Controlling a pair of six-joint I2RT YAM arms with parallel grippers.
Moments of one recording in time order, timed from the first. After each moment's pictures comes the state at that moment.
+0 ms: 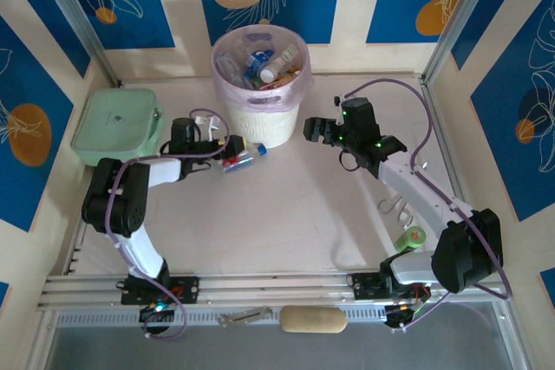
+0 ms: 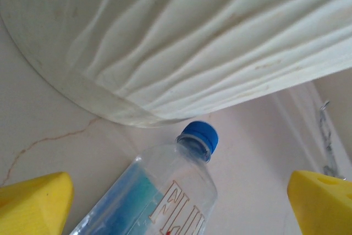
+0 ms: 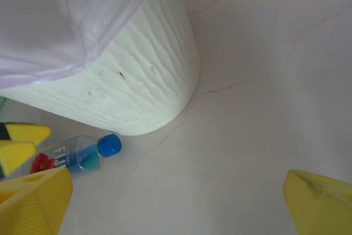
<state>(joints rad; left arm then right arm) -0.20 1.76 0.84 0.31 0.65 -0.40 0.41 1.32 1.05 -0.33 0.00 0.42</state>
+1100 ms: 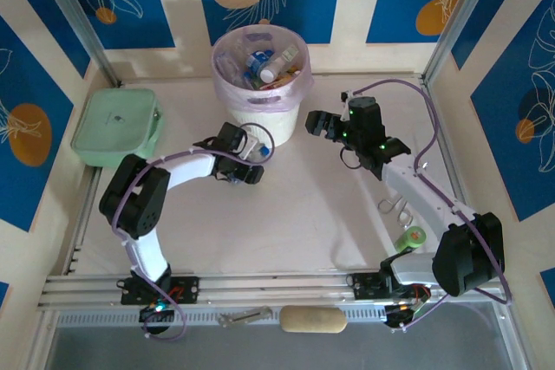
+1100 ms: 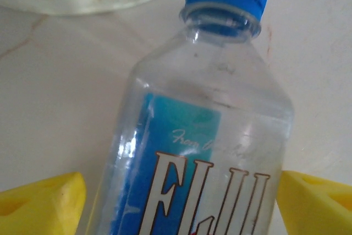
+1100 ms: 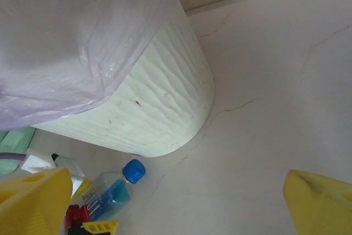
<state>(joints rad) -0.52 1.81 1.07 -0.32 0.08 0.01 0.38 1.31 1.02 -0.24 -0.05 0.50</state>
